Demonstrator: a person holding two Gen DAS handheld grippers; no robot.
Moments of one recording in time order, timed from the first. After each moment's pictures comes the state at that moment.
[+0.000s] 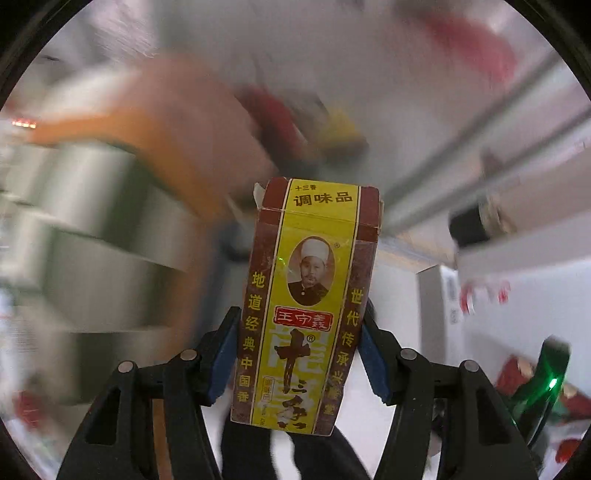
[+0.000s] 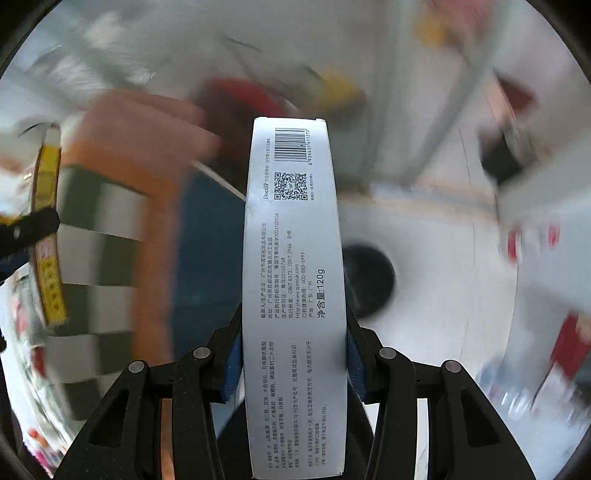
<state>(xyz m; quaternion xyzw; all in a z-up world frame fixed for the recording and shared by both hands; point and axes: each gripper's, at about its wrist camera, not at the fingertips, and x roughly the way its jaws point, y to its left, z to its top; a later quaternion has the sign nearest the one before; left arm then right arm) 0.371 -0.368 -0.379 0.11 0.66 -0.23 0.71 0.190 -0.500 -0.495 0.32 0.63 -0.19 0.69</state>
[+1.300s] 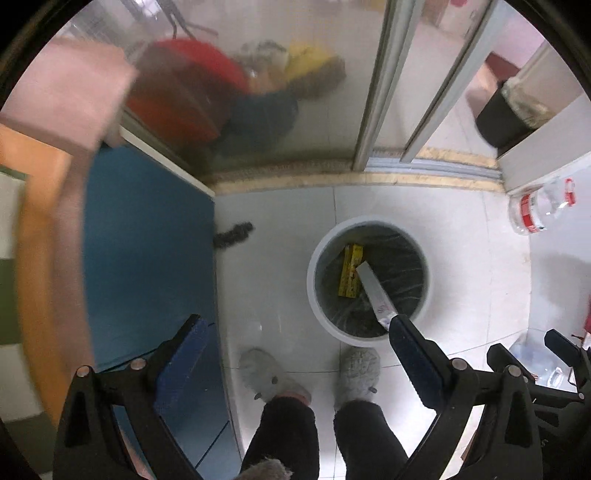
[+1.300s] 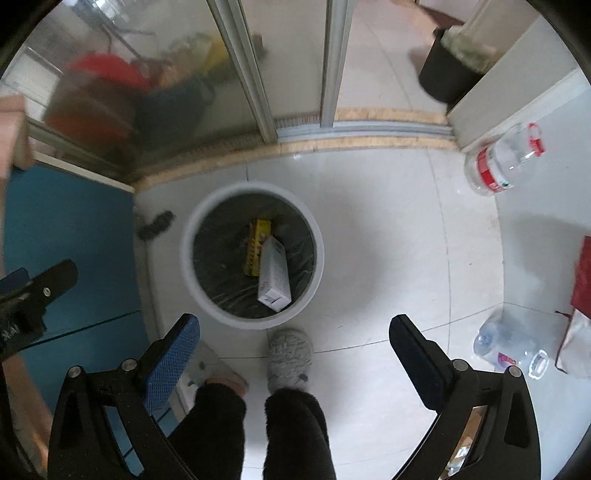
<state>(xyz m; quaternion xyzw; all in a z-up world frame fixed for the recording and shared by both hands) 0.274 -0.444 -0.562 0.28 0.61 -0.25 0.69 0.108 -0.559 -0.629 0.31 0.61 -0.29 0.66</state>
